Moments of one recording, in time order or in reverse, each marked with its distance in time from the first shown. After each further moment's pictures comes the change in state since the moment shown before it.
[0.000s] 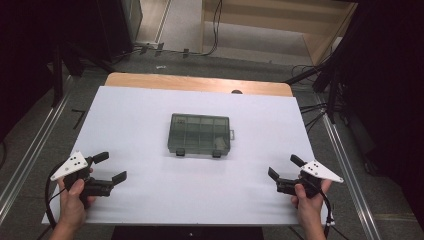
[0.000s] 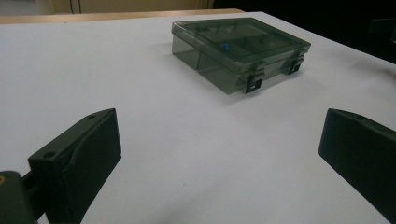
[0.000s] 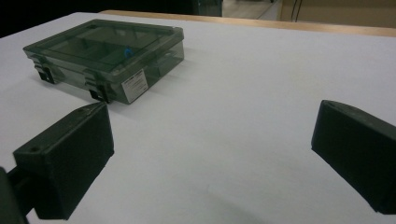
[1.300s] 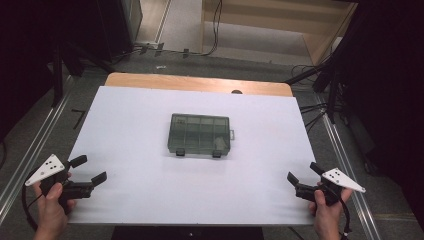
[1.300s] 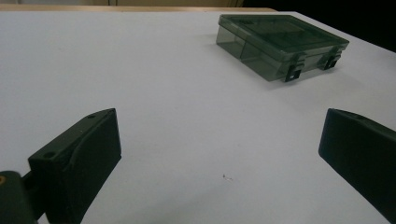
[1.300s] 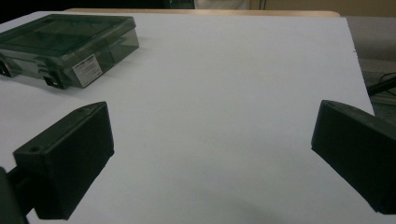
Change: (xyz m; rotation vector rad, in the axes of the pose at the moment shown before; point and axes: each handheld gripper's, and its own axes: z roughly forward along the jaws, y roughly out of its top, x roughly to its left) left arm 0.027 -0.014 -0.035 -0.002 0.092 -0.047; right arm -0.036 -0.020 -0.033 0.006 -0.086 0.056
